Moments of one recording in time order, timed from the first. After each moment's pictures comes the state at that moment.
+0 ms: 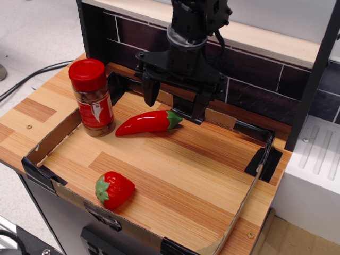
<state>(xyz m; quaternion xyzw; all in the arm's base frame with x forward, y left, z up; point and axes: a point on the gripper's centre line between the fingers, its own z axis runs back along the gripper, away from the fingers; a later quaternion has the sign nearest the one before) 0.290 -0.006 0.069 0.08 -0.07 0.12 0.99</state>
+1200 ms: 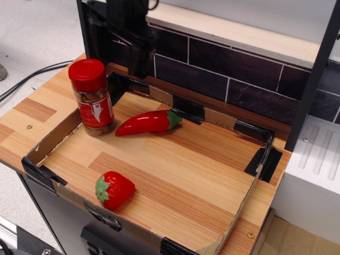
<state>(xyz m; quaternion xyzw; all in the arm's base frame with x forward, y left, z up) 0.311 0.095 0.096 0.10 -0.05 -0.05 0.99</state>
